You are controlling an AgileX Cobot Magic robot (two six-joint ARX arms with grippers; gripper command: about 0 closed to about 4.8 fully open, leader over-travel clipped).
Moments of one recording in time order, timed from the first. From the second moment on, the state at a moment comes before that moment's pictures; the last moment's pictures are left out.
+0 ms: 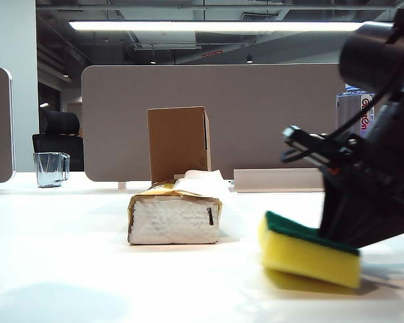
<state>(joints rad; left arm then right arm) -0.09 0.54 1.24 -1.30 0.37 0.10 0.47 1.42 0.61 -0.29 -0.29 0.51</state>
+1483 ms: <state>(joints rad) -0.09 0.54 1.24 -1.30 0.37 0.10 -0.17 1.20 0.55 -0.60 -0.25 0.21</state>
